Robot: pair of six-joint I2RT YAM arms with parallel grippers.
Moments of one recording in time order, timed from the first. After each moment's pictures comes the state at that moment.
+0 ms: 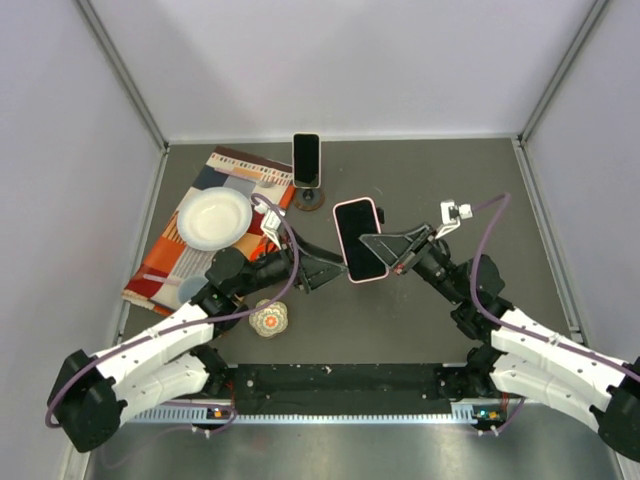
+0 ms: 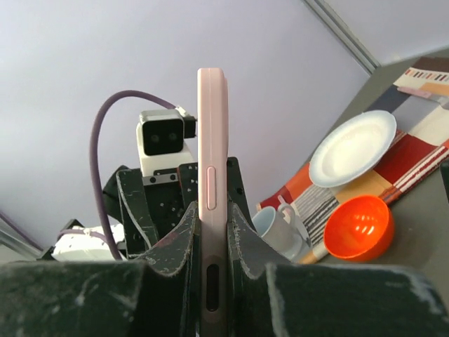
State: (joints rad) left arm -0.74 0.90 0.50 0.59 0.48 -0.88; right arm 0.78 0.81 0.45 0.68 -0.11 0.93
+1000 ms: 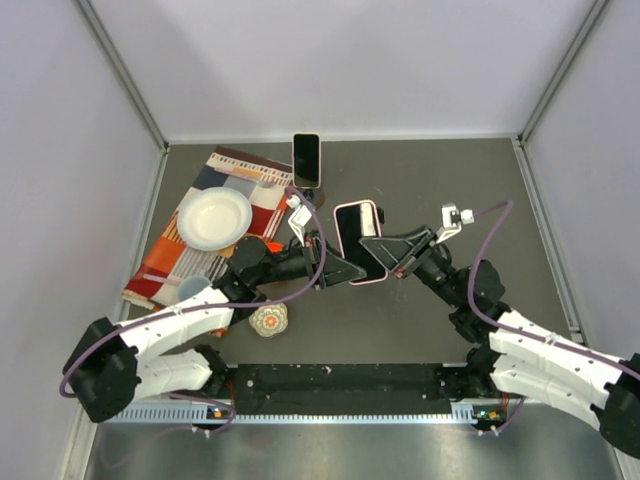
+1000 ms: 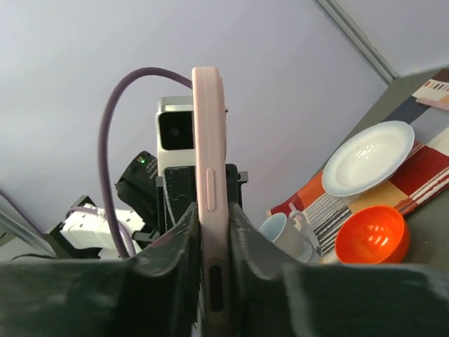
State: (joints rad) left arm -0.80 1.13 0.58 0.78 0.64 -0.94; right arm 0.81 0.82 0.40 0.83 -0.10 0.94
